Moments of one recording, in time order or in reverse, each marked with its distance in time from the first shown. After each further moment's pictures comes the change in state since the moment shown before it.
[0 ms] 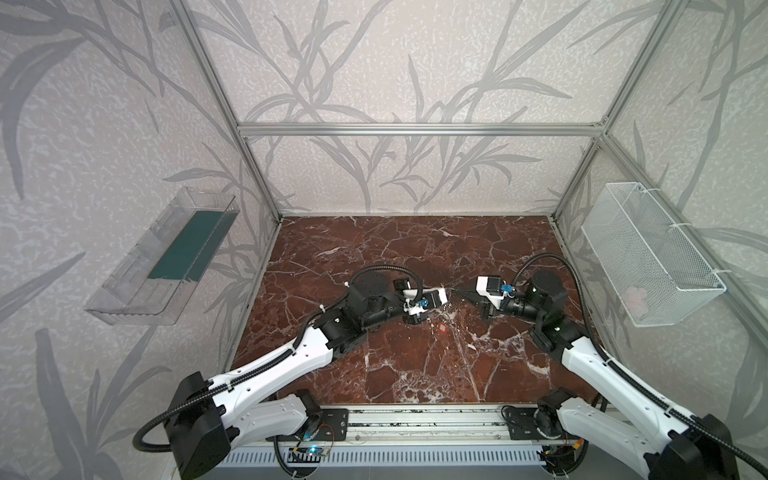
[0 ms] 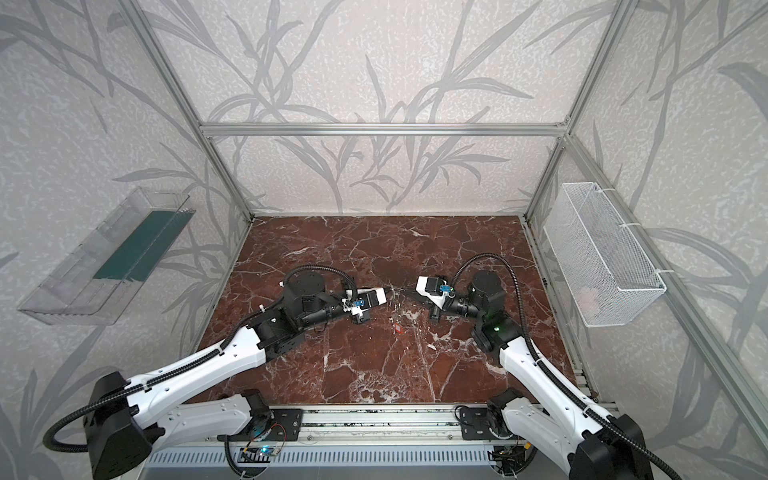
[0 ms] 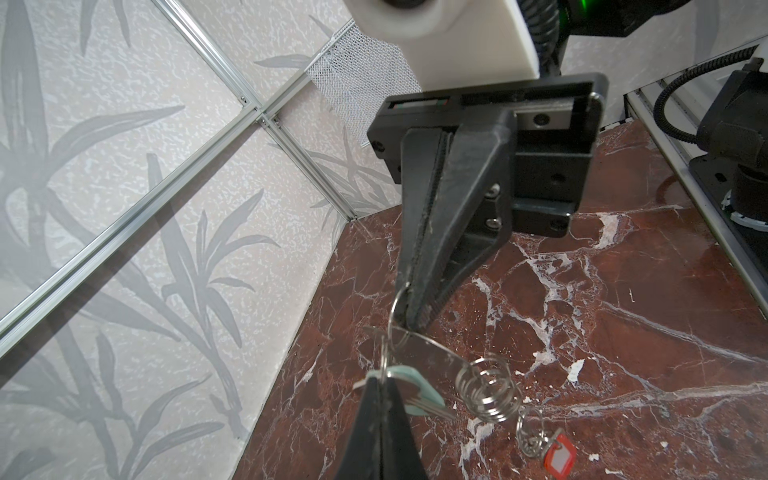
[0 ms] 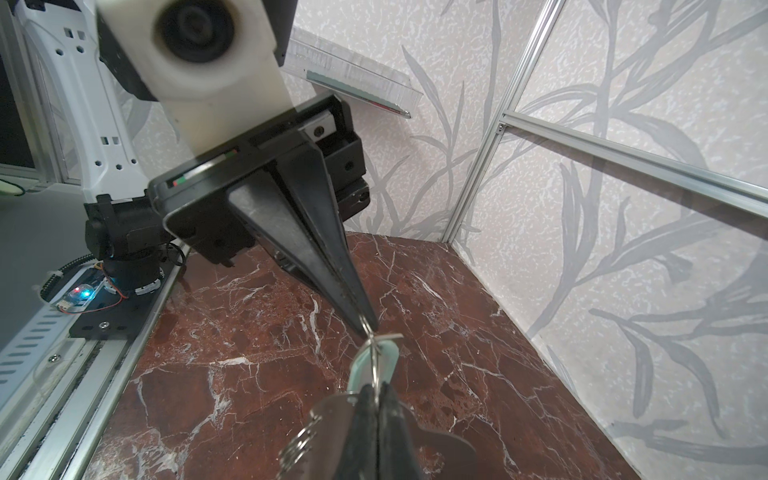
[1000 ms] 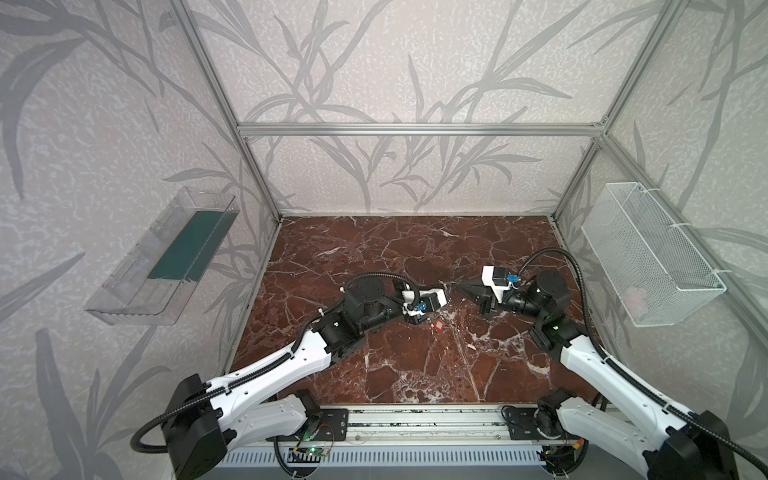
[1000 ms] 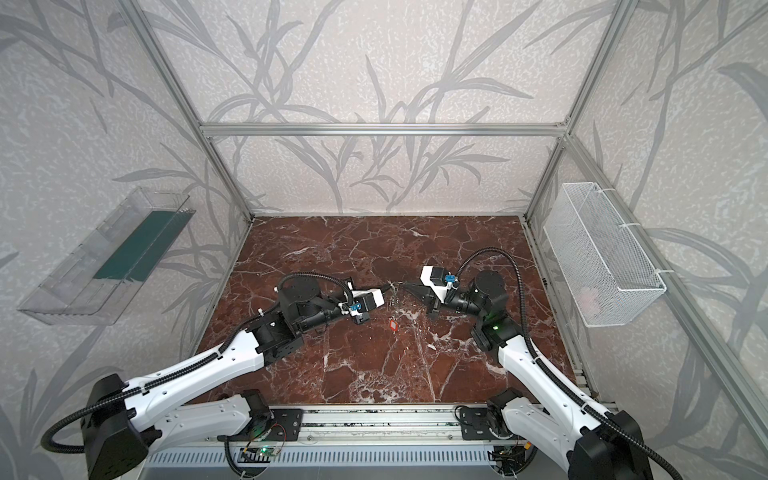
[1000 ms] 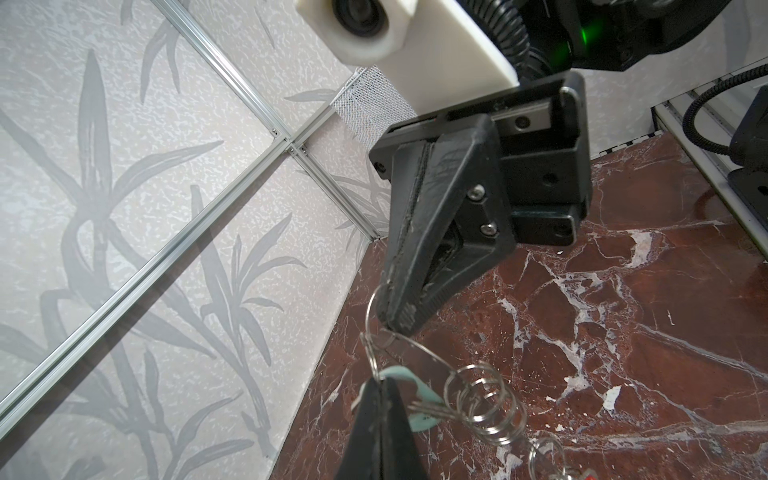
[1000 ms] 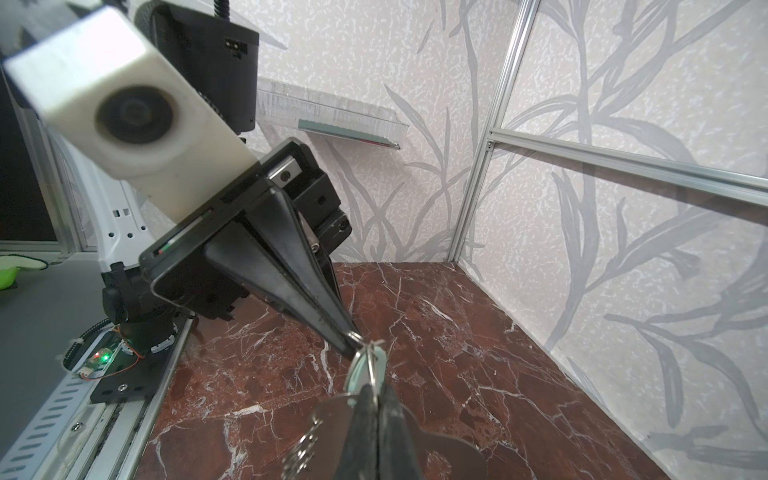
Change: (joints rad) left arm -0.020 -0.019 -0.034 0.105 -0.038 0.026; right arm 0.000 0.016 0.003 0.147 0.011 0.212
